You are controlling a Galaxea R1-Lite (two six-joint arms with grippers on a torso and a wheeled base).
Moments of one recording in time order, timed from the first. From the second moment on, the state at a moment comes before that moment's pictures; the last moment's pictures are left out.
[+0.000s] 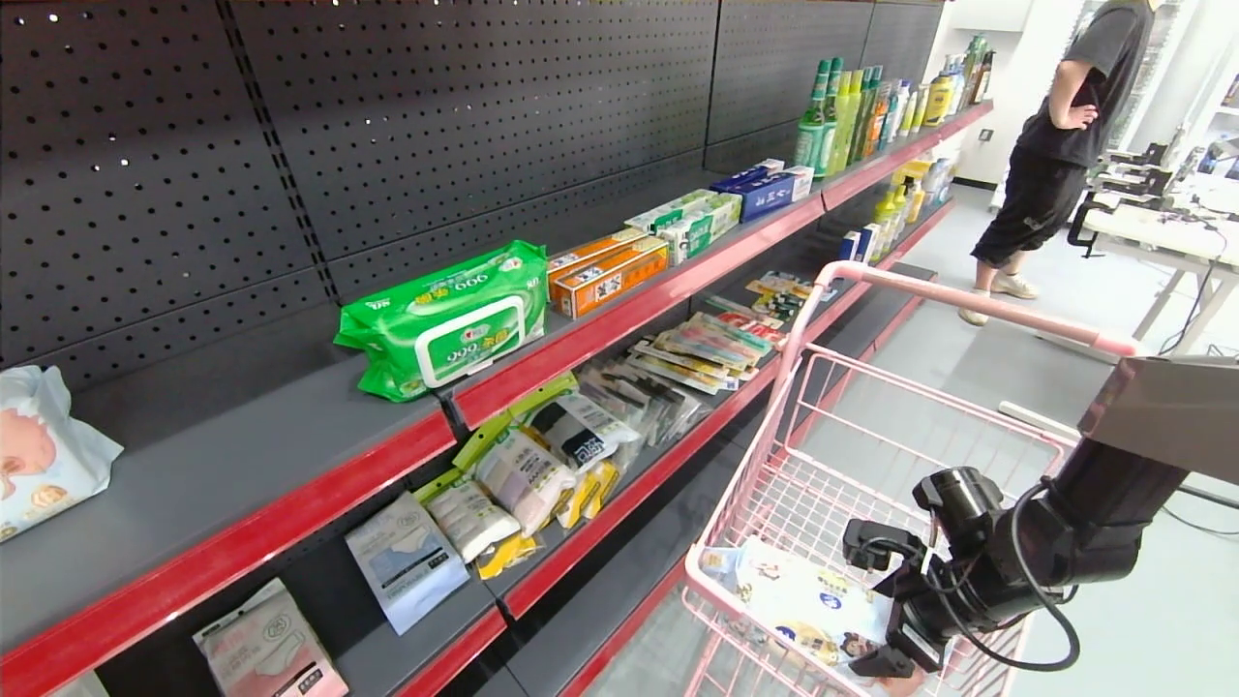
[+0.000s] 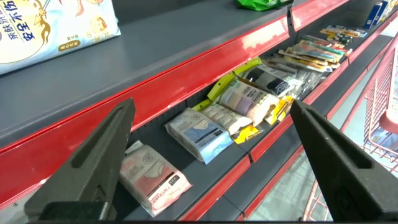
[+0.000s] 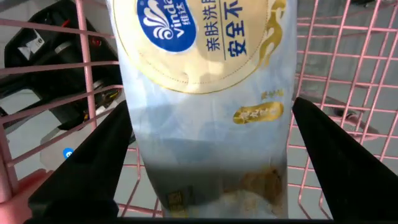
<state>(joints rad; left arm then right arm) 0.00 0.00 0.00 0.00 0.03 0.01 0.05 2.29 -0.71 -0.27 0.36 -0.84</state>
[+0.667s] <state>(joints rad) 0.00 0.00 0.00 0.00 0.03 0.01 0.05 2.32 -0.68 -0.35 0.36 -0.86</state>
